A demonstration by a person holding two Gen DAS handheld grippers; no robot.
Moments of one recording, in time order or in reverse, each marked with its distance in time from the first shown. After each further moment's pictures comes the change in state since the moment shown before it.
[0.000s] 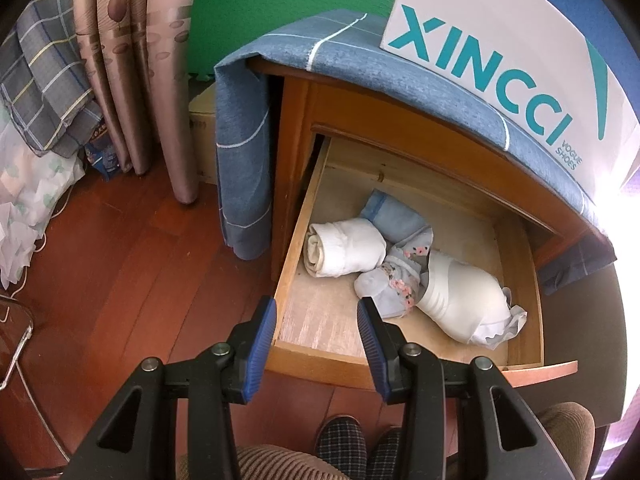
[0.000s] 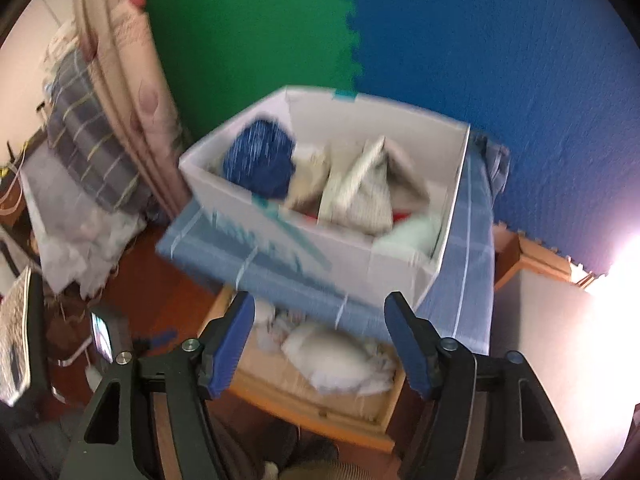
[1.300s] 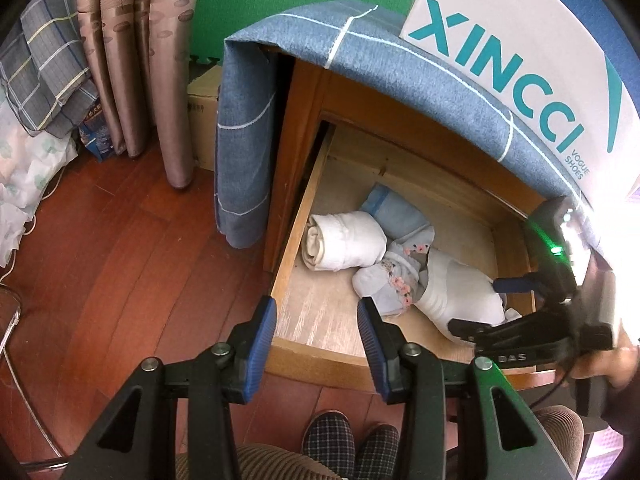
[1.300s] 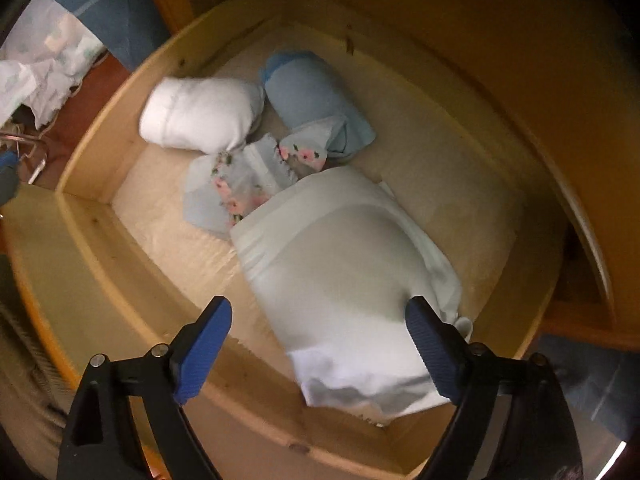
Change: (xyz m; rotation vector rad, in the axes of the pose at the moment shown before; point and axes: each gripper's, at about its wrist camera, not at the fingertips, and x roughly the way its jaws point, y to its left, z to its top) left arm 0.013 0.006 0.002 -0.047 0.040 -0.038; right arm 0.286 0.039 -0.101 -0.327 0.539 -0.041
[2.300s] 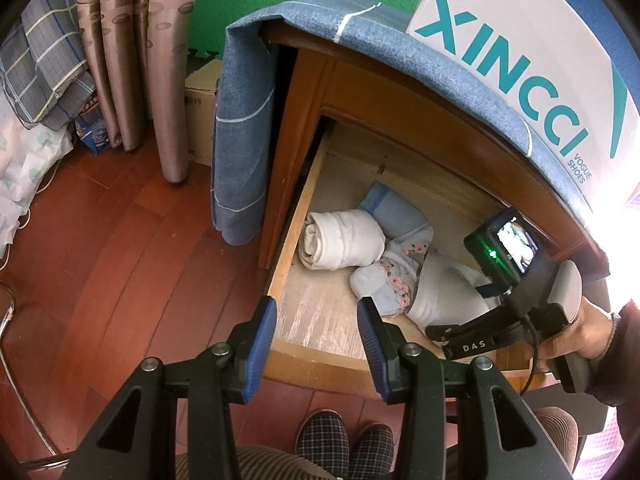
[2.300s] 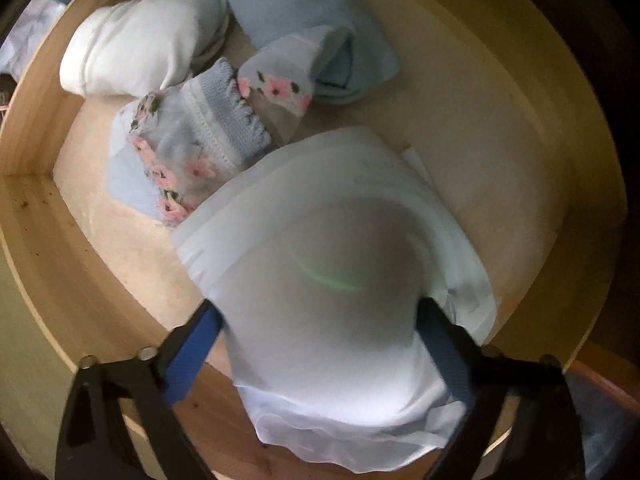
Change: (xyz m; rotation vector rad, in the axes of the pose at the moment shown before) left arm 0.005 0.004 0.002 -0.020 0.012 -0.021; right arm 0.080 -0.017 0.022 -0.038 0.214 0.018
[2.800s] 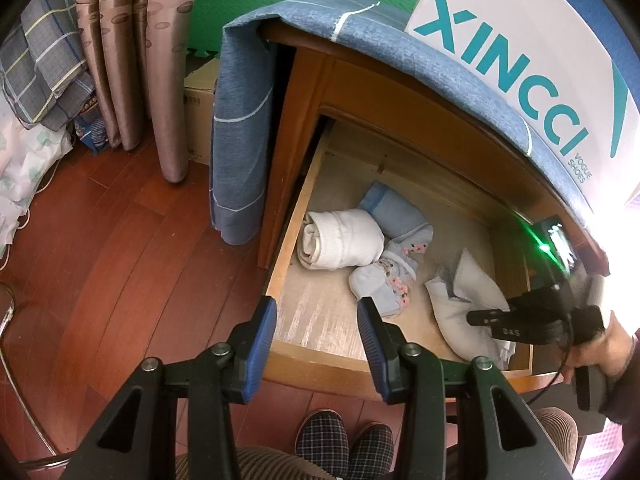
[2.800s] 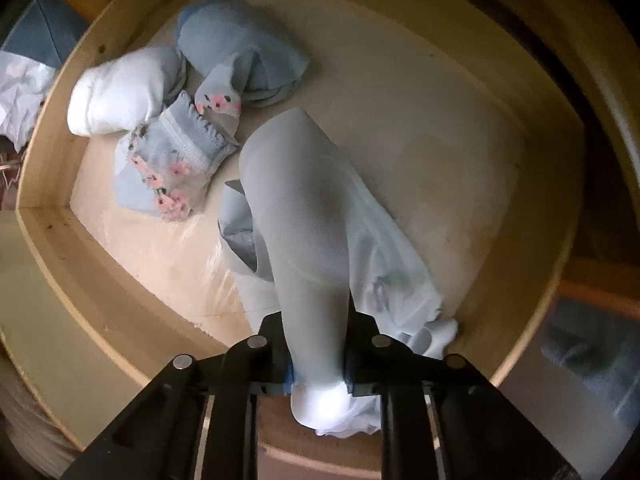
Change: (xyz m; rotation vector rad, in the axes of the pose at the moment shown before) left arm 0.001 -0.001 0.000 0.004 0.003 -0.001; right arm -0.031 -0.033 -0.060 0.194 -0.074 0.038
